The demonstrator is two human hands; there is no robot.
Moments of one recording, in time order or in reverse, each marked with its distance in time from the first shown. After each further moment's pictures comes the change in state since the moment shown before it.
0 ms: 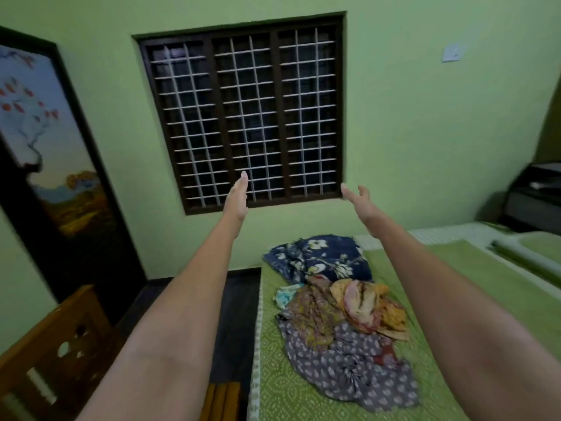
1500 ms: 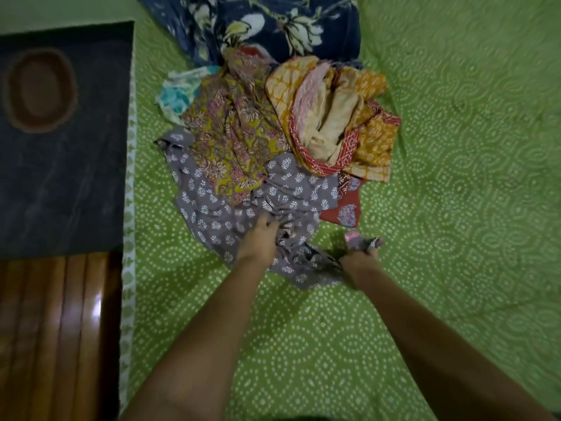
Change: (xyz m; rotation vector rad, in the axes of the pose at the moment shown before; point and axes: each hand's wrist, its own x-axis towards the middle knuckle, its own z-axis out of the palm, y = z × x) left_hand 0.011 -0.633 0.281 1.253 -0.721 -0.424; right_hand 0.059 0.663 -0.039 -1.457 -0.925 0.492
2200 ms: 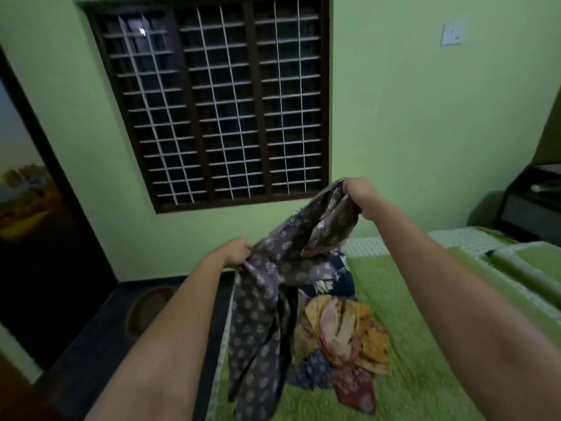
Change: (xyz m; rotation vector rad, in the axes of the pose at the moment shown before) left_hand -0.292 -0.019 -0.486 -0.199 0.317 0.127; right_hand -0.453 0.007 -0.507 1.429 0.905 -0.332
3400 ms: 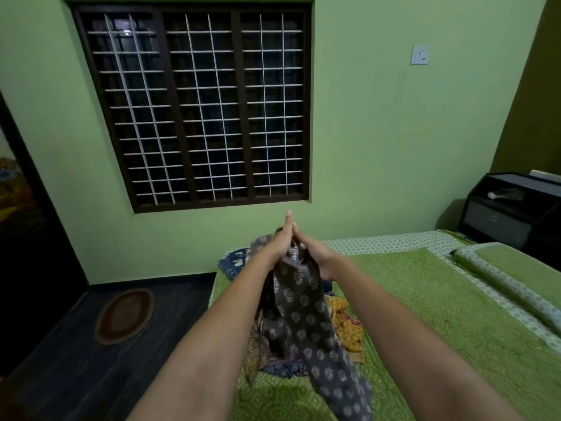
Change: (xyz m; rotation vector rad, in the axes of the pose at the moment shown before) left_hand -0.044 0.119 0.078 -0.737 -0.021 -0.037; right_hand -0.080 0.119 0.050 0.198 -0.566 0.250
